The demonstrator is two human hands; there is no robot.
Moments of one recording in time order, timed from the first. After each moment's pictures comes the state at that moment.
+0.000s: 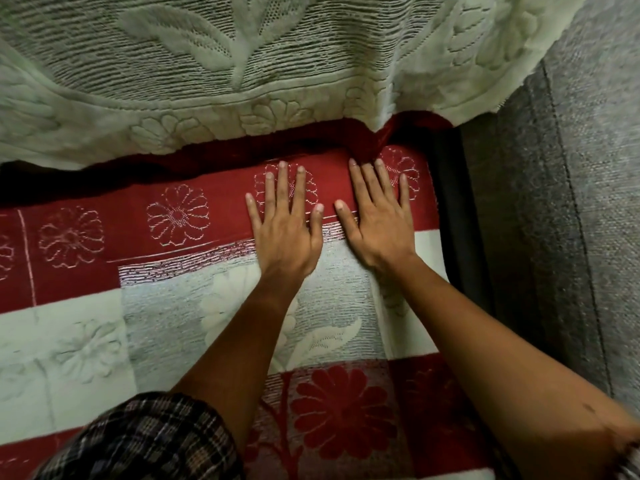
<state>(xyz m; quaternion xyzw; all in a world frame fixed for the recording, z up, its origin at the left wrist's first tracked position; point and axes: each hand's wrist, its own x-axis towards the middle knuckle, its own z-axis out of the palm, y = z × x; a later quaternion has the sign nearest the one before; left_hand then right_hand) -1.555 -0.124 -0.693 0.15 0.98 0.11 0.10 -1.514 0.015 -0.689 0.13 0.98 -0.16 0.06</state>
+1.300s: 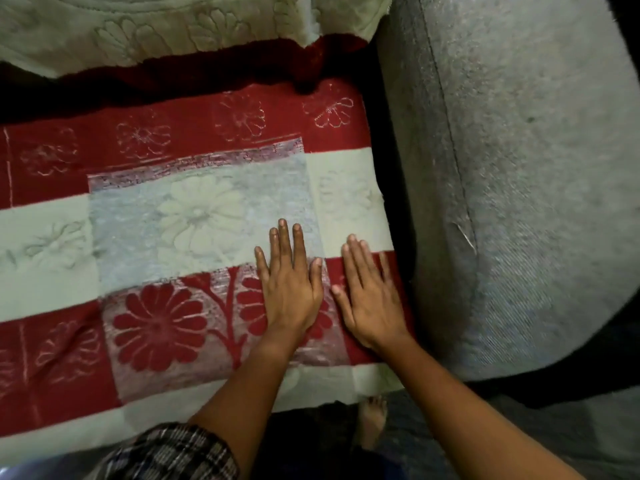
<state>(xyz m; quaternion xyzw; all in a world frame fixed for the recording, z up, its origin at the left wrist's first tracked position) -1.328 -0.126 -0.694 0.15 0.98 0.13 0.08 -1.261 -0.004 -0.686 0.09 0.98 -0.16 0.08</state>
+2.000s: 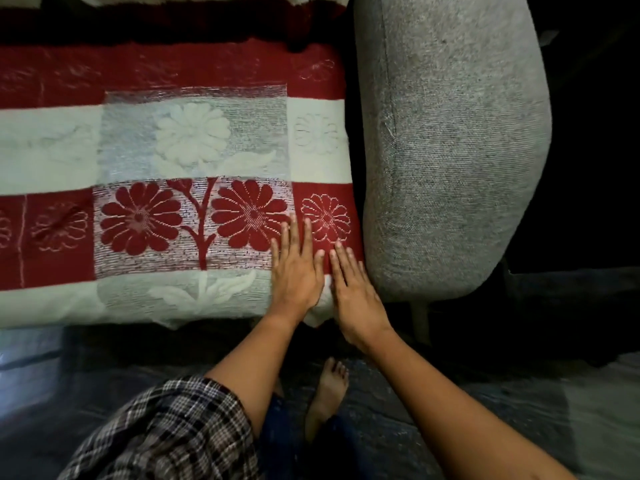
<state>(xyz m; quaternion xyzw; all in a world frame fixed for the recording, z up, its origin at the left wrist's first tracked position) -1.186 -0.091 -0.681 0.12 0.97 0.17 0.16 -1.120 0.015 -0.670 0.00 0.97 -0.20 0.14</state>
